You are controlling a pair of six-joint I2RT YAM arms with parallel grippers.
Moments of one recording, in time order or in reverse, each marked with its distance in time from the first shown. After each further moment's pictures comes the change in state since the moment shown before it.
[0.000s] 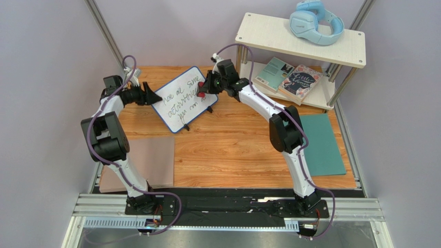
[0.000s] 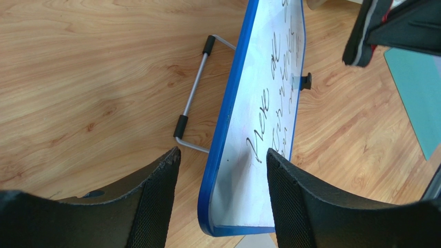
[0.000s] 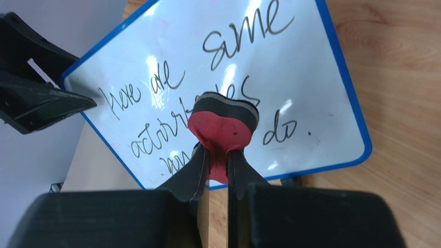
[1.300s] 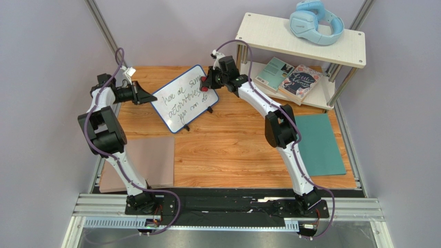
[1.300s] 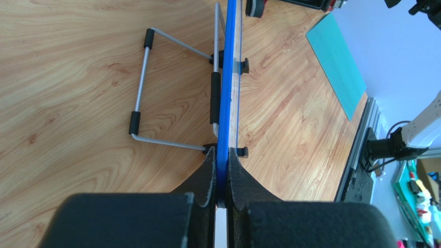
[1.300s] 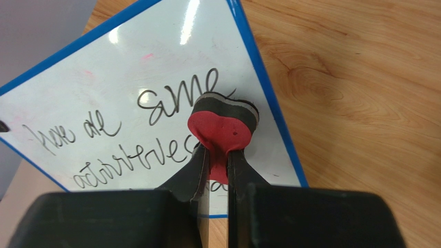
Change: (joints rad) left arm 0.062 0.141 0.256 -0.479 0.289 0.290; right arm -0.038 0.171 0.230 -0.030 0.003 -0.142
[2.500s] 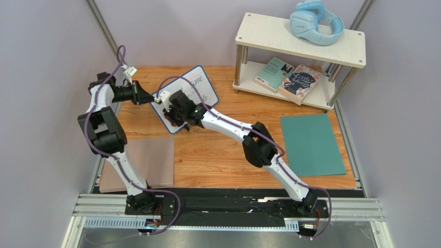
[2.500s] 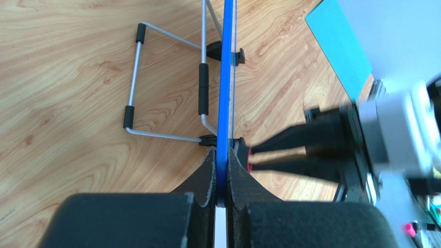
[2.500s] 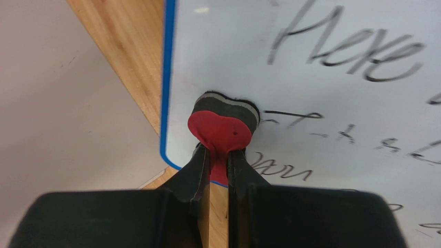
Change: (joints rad) left arm -0.014 0.002 0.075 -0.209 -0.009 0.181; right arm 0.398 0.035 0.026 -0.138 0.201 -0.463
